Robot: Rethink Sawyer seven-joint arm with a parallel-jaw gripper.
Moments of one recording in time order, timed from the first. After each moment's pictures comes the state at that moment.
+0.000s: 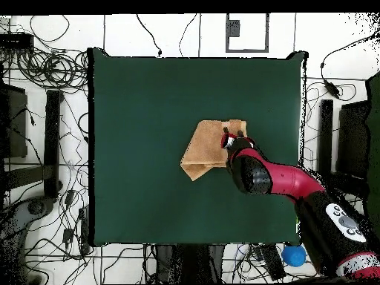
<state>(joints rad) -0.77 -0.43 0.43 1.70 -0.53 0.00 1.86</state>
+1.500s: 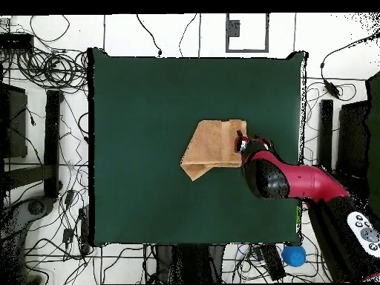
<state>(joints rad) -0.84 -0.53 0.47 1.71 -0.68 0.11 1.86</state>
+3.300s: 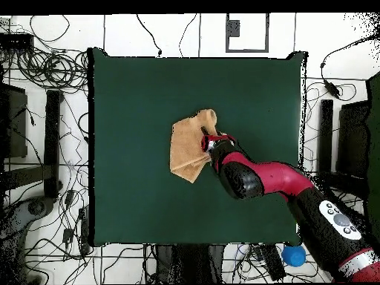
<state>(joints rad) -0.92 -0.39 0.71 1.80 -0.73 0.00 1.86</state>
